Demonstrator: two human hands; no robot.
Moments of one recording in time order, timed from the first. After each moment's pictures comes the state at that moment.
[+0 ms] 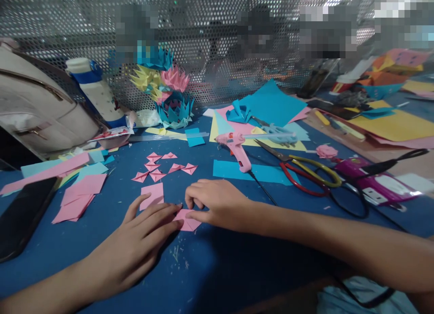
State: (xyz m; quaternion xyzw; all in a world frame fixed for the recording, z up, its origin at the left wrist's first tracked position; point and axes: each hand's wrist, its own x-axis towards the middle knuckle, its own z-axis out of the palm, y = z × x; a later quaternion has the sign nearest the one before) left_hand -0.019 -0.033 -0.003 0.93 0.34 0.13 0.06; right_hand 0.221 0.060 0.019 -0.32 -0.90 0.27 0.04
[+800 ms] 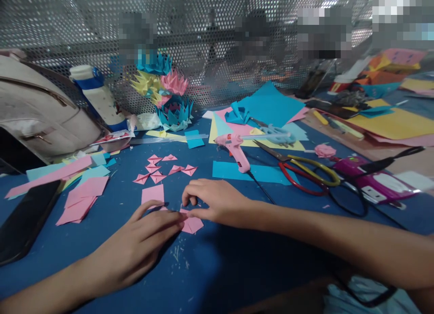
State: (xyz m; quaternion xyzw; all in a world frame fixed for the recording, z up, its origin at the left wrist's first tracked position) left_hand -0.019 -0.027 -0.001 0.95 0.28 0.14 0.08; right_hand 0.224 0.063 0.016 -0.29 -0.90 0.31 0.09
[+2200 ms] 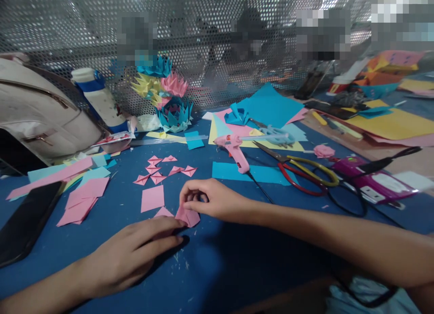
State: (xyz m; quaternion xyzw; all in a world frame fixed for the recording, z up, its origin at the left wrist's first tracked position) left_hand -0.022 -0.026 -0.001 0.95 0.23 0.20 0.07; right_hand 0.221 0.065 0.014 -0.28 -0.82 0.47 0.16
